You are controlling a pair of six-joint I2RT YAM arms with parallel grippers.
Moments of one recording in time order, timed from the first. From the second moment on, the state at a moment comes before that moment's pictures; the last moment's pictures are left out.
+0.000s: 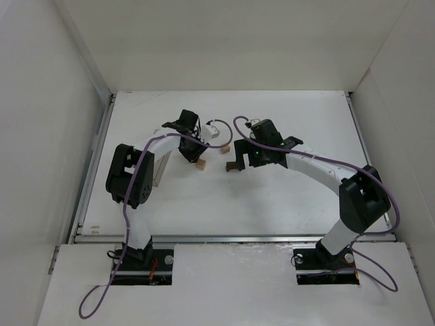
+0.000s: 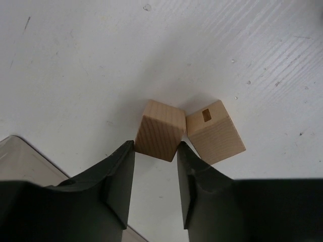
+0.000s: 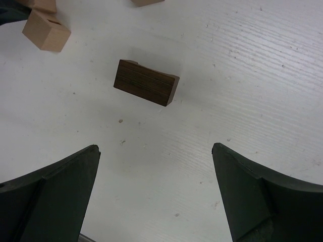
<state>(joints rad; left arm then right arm) -0.37 1.91 1.34 -0.57 0.16 0.51 0.60 1.63 1.19 -0.43 -0.05 0.33</state>
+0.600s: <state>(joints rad) -0.39 1.93 1.54 -0.65 0.15 0.52 0.44 1.52 1.14 -0.43 -0.05 0.30</state>
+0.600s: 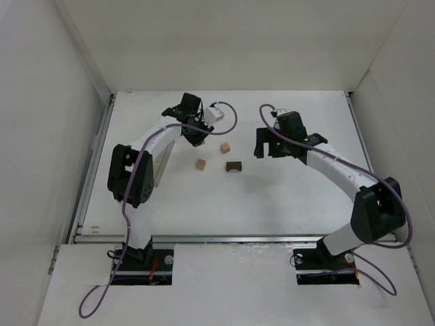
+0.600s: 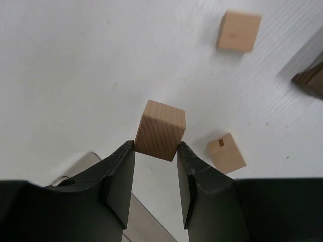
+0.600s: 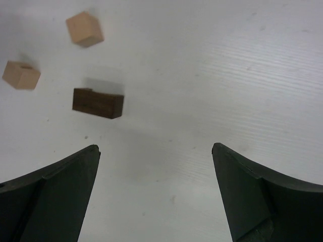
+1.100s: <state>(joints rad) -0.72 1.95 1.73 -0.78 0.27 0.62 0.22 1.36 1.05 -0.44 -0.08 0.26</state>
